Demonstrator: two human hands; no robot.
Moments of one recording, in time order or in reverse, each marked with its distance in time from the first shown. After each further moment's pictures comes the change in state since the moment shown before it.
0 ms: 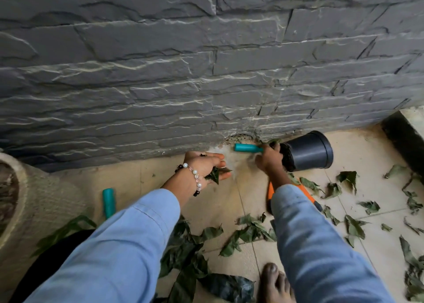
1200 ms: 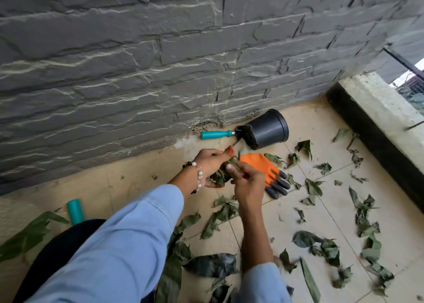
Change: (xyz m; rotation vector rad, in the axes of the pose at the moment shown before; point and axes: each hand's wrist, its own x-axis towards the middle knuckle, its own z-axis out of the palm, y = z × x) left_hand -0.013 -0.041 0.057 0.503 -0.313 0.002; right_hand -0.178 0.003 0.007 1.127 0.407 0.130
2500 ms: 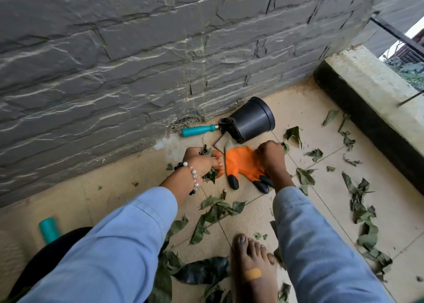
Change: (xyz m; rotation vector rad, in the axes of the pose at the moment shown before) left_hand 0.039 0.000 0.036 -0.167 0.096 -0.019; right_hand 0.161 0.058 -0.083 -1.099 -0.103 -0.240
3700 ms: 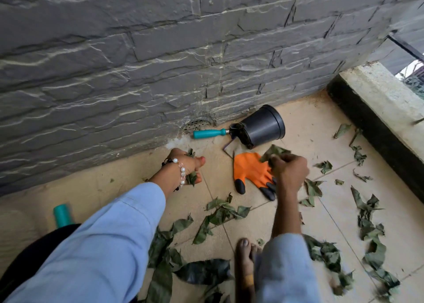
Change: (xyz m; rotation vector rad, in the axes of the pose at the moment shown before) left_hand 0.007 0.004 -0.058 0.168 0.172 -0.082; right_hand -0.063 -0.047 -0.057 0.679 0.267 0.484
